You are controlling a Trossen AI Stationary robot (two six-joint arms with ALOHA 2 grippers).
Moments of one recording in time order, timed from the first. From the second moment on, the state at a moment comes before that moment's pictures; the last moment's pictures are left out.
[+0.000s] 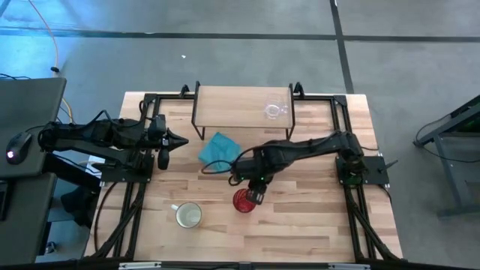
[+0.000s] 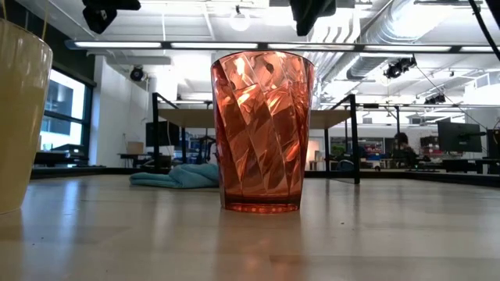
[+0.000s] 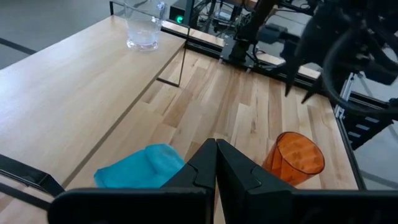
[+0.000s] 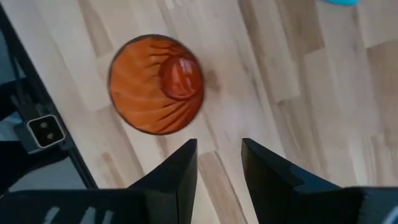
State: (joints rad) left arm 0.00 0.63 0.82 -0.60 -0.27 -0.35; right arm 0.23 2.06 2.15 -1.47 -0.06 0.58
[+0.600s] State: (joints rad) left arm 0.00 0.52 0.82 -0.78 -0.41 -0.40; right arm 0.28 2.13 2.15 -1.38 -0.04 0.57
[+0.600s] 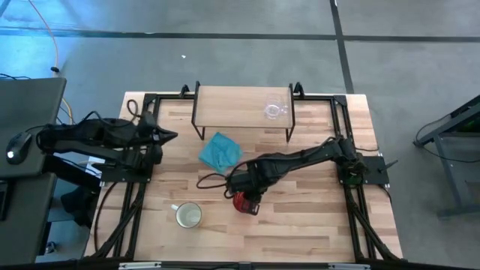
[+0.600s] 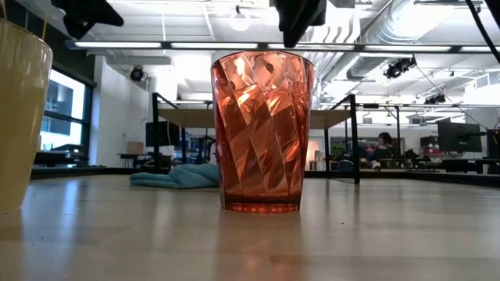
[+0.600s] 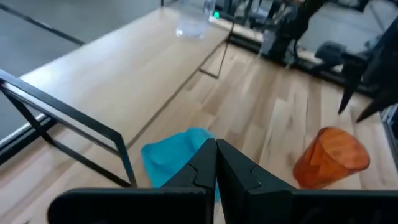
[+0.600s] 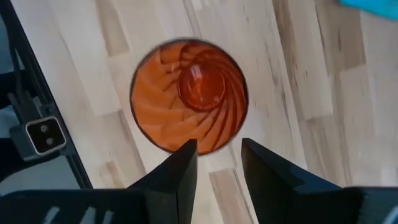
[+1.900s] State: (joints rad) left arm 0.00 0.35 0.82 -0.76 -0.46 -0.40; right arm 0.24 2.24 2.15 -1.38 -0.05 0.69
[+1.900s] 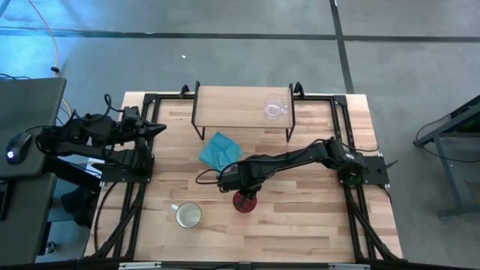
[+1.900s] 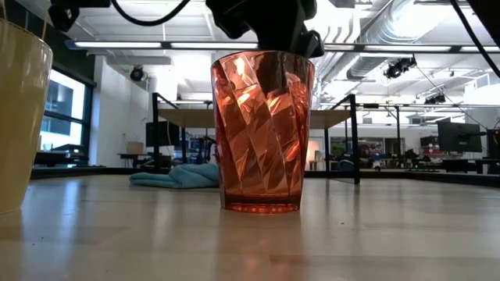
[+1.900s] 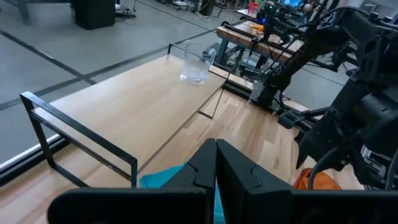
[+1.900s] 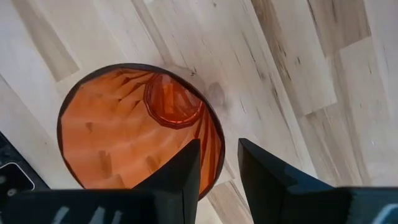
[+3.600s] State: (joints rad) left arm 0.00 0.35 0.82 -0.76 -0.46 -0.39; right arm 0.20 2.23 2.07 -1.33 -0.11 0.65
